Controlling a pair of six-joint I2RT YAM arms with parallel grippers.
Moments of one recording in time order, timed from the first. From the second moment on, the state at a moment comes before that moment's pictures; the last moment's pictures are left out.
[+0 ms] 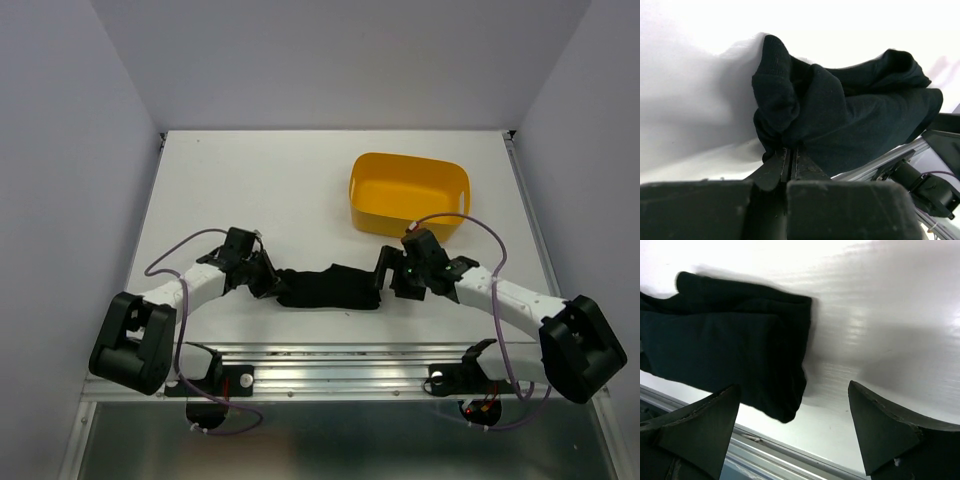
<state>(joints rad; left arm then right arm) -0.35 1.29 0.54 -0.28 0.37 -0.83 0.59 1.23 0.64 -0.33 -0.12 0.79</state>
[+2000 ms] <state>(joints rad) -0.38 1.32 1.18 -0.55 0.27 -0.71 0.58 1.12 0.91 -0.38 0.13 0.85</state>
